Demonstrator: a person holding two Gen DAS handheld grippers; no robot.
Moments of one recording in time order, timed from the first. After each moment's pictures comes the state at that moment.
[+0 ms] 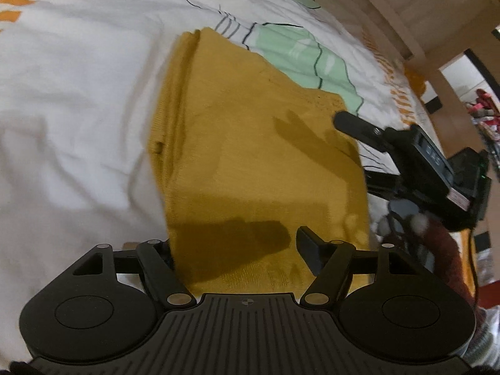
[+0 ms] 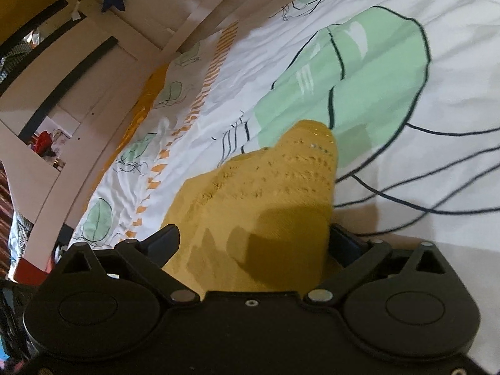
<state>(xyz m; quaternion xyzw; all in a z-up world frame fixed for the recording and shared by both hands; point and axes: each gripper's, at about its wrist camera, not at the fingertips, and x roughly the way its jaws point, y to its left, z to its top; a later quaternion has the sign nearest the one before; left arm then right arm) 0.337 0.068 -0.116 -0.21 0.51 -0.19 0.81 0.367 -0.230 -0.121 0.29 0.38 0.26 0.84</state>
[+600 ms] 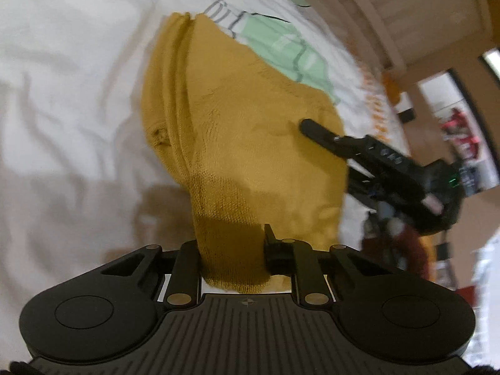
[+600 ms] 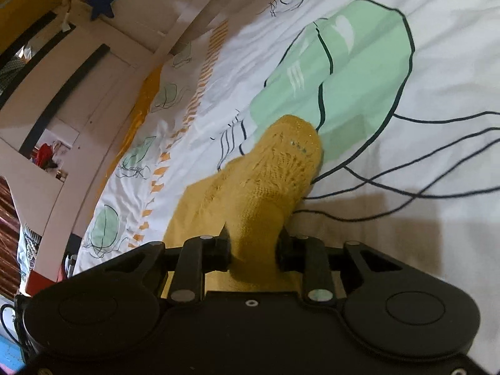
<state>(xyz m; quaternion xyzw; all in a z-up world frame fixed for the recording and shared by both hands) 0.327 0.075 -0.122 -0.30 0.52 -0.24 0.76 0.355 -0.242 -0.112 0.31 0.40 0.25 0.82</state>
